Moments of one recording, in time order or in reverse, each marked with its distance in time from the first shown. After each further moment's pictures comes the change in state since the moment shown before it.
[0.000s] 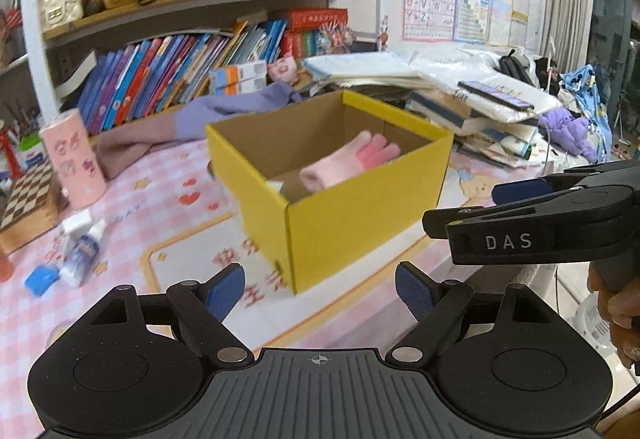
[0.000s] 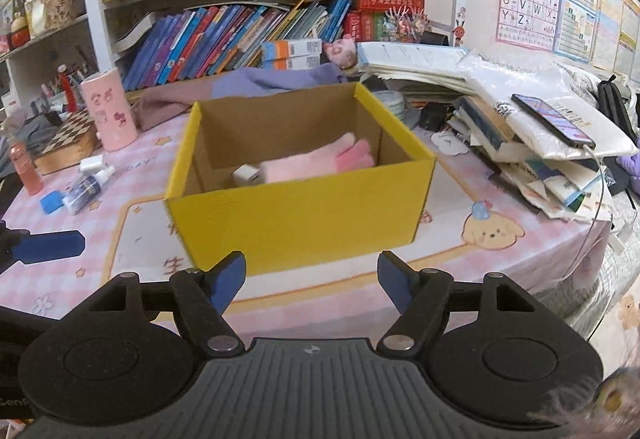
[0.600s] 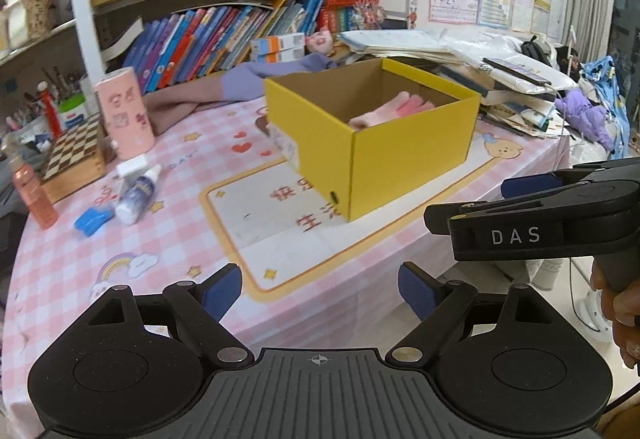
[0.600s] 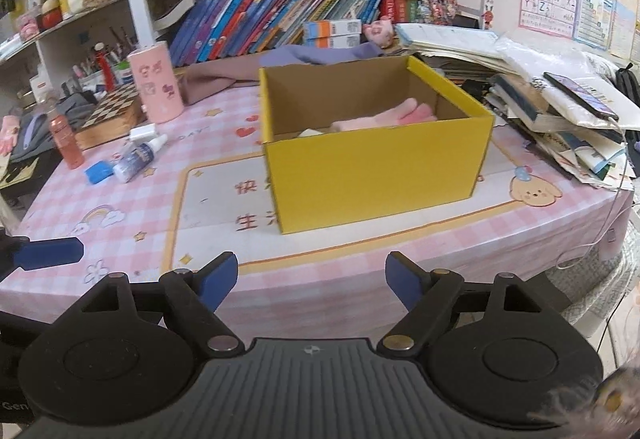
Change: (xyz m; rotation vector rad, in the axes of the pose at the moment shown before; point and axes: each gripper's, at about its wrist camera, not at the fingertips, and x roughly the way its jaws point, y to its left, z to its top) left arm -0.047 0.038 -0.046 -0.034 0.054 0.066; right arm -0.020 0.065 -0.034 -0.005 0.041 0.066
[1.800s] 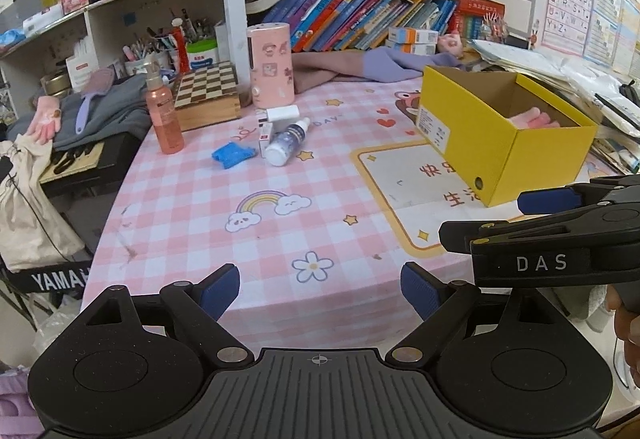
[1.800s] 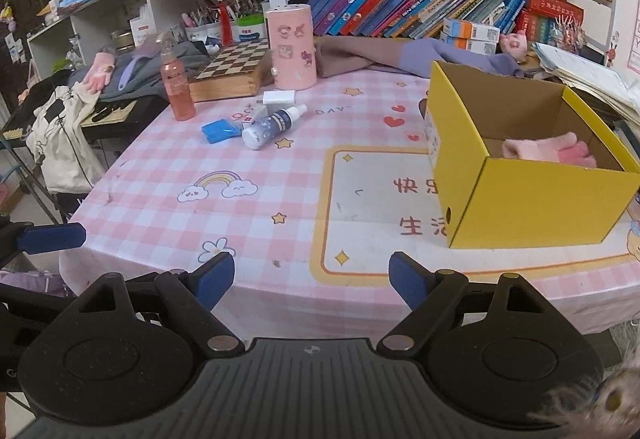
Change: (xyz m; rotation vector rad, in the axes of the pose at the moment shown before) left arm -0.037 0.094 -0.039 -0.216 0.028 0.229; right arm 0.029 0.115 0.010 -0.200 0.054 0.224
